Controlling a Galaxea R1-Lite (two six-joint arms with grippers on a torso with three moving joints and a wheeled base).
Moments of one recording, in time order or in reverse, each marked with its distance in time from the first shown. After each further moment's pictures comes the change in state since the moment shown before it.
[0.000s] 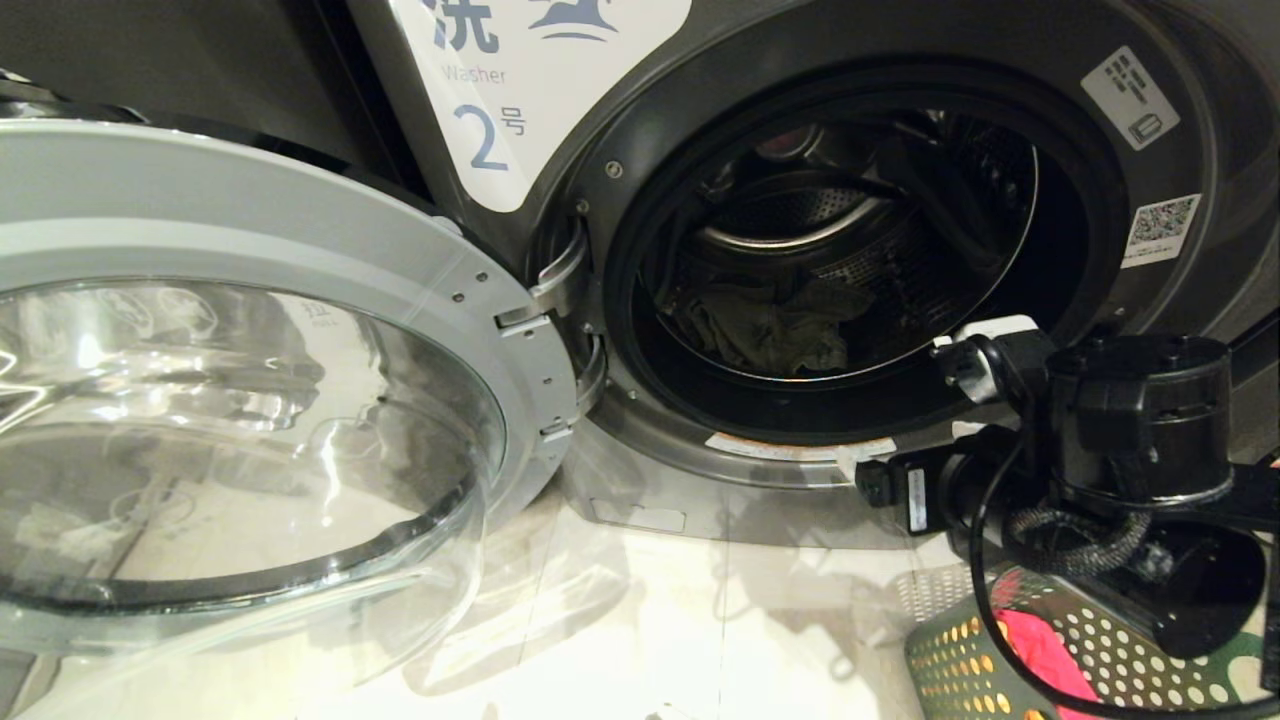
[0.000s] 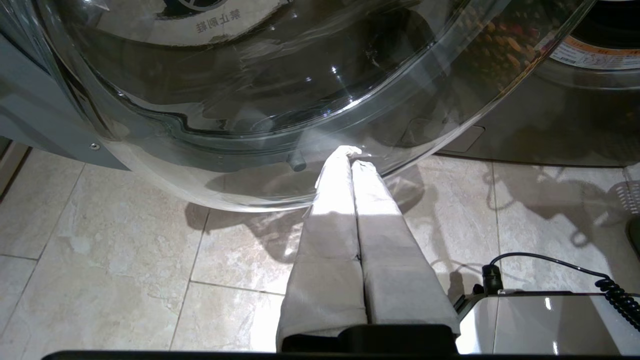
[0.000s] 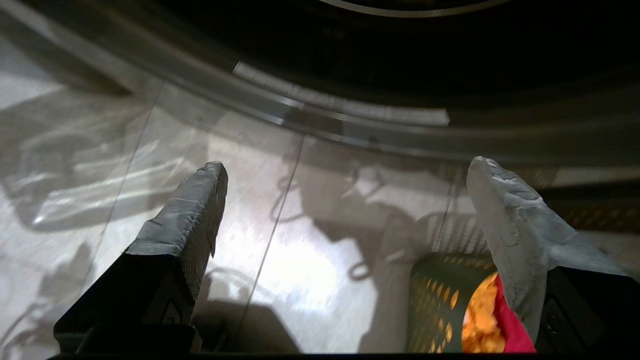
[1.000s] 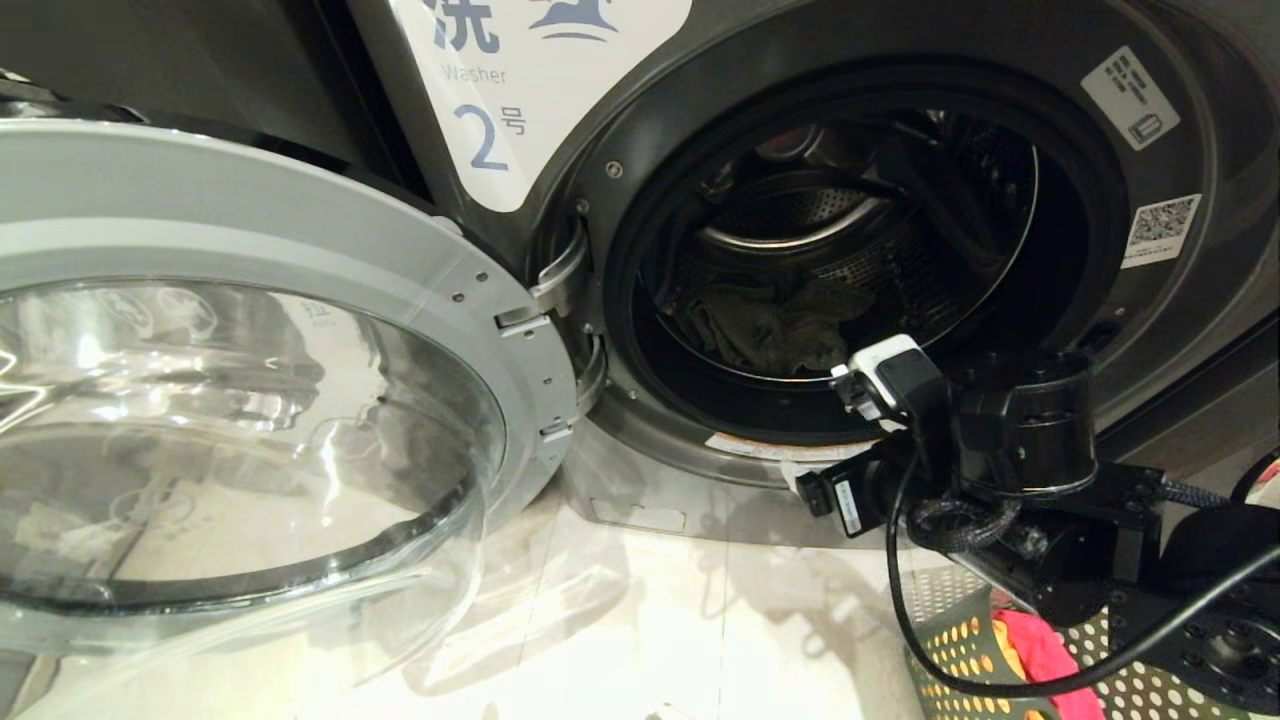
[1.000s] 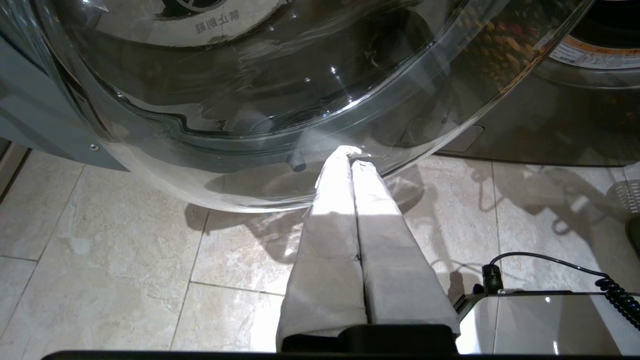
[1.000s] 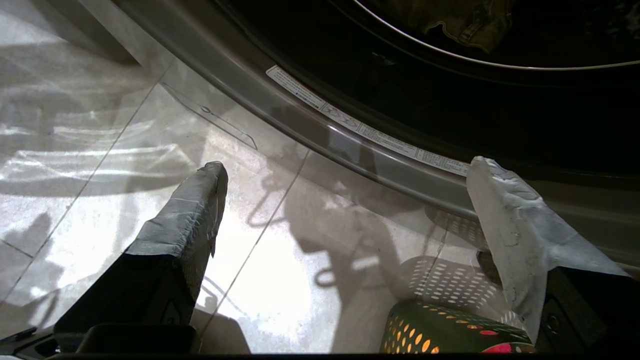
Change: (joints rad) left arm 0.000 0.000 0.000 -0.001 0.000 0.002; right arm 0.007 0.153 -0.032 -0.122 0.088 -0.197
